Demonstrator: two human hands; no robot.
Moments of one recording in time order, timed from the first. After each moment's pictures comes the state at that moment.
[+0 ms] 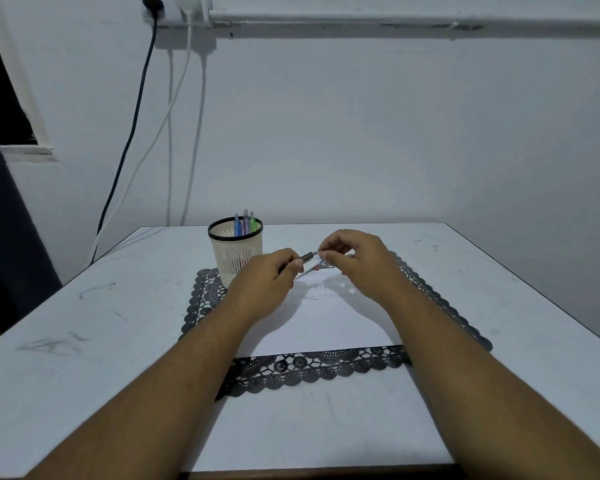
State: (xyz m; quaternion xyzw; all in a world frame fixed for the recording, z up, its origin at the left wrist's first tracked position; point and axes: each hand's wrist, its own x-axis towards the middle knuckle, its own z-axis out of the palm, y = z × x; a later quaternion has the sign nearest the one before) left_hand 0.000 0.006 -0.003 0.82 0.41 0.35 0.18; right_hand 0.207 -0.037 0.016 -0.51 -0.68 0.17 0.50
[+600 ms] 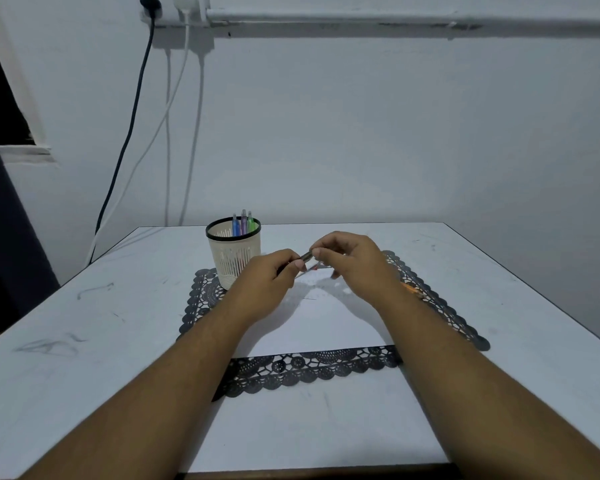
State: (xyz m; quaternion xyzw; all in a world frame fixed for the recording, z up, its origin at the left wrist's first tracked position) left_hand 0.001 0.008 -0.006 0.82 0.36 0.38 0.23; right_hand 0.200 -0.036 0.011 -0.49 -0.64 0.26 0.53
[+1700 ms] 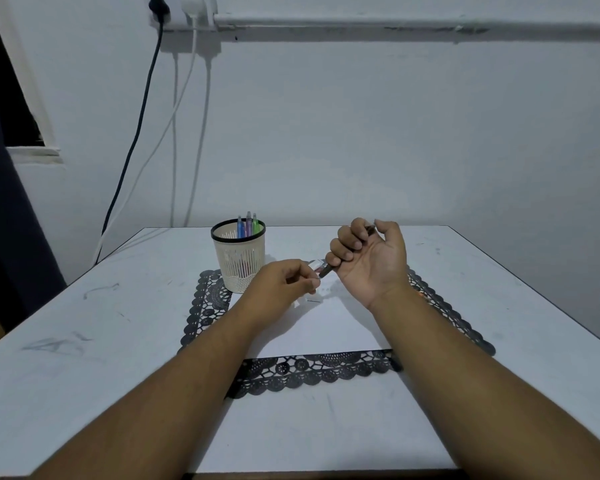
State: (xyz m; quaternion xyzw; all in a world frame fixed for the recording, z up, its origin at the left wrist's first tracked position) left_hand 0.011 0.001 -0.013 0.76 0.34 0.38 0.39; right_hand 0.187 -0.039 0.026 -0.17 -0.31 0.60 0.72
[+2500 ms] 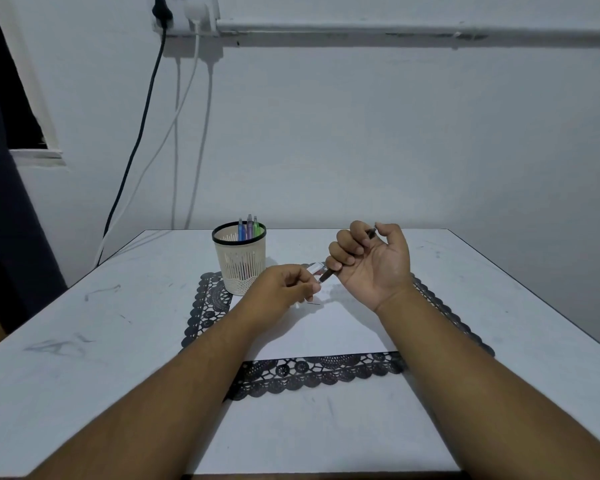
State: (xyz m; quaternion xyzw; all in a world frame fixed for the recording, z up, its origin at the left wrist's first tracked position) left_hand 0.011 0.003 -0.014 0.76 0.32 0.37 0.43; right_hand 0.195 -0.038 0.025 -0.15 -0.36 0.62 0.68
